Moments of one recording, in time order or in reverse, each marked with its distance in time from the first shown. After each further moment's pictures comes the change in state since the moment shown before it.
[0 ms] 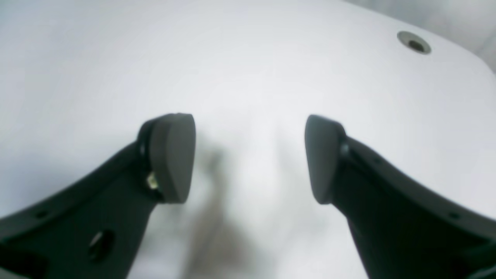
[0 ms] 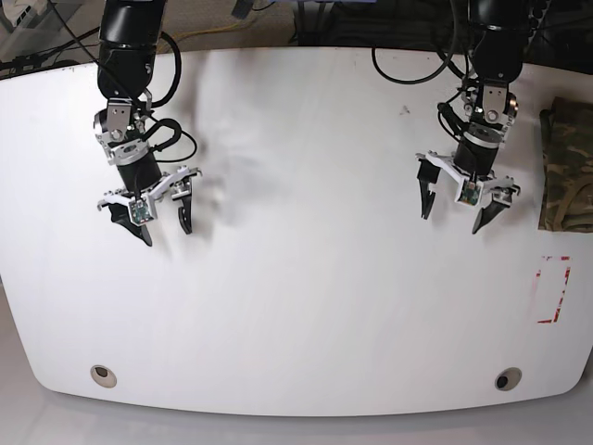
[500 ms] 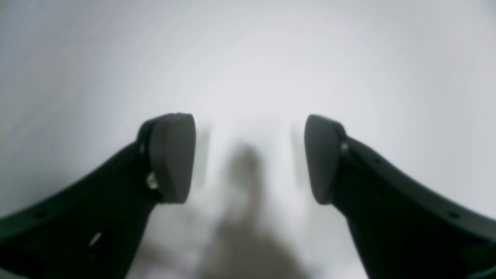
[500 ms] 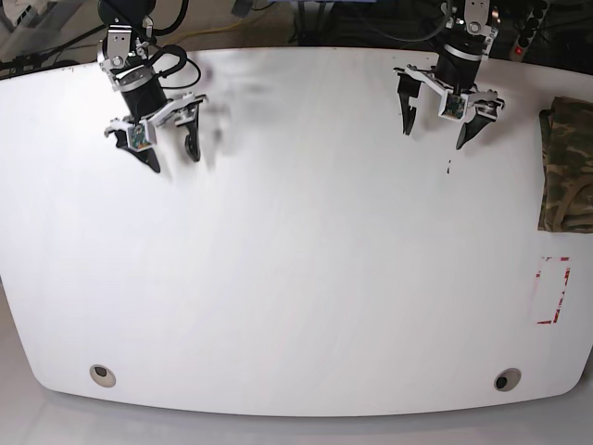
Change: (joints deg) left arm 26.1 6.2 -1.6 16.5 0.0 0.8 2.1; right arm -22.4 -0.7 1.3 11.4 9.9 0.3 0.2
